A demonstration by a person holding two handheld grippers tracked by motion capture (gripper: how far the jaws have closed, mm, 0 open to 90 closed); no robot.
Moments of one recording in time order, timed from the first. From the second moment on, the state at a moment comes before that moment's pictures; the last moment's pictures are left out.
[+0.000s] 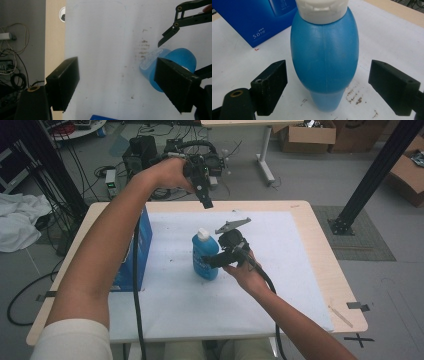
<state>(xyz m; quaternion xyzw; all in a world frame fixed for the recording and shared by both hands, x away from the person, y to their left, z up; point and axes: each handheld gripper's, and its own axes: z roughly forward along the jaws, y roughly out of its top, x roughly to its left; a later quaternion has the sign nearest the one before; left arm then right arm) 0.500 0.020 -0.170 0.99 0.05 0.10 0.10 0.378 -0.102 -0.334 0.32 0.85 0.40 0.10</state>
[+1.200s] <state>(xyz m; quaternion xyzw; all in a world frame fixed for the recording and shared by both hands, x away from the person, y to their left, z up) 0.501 0.022 -0.174 0.99 0.05 0.10 0.10 0.386 -0.086 -0.349 0.32 0.84 0.41 0.12</state>
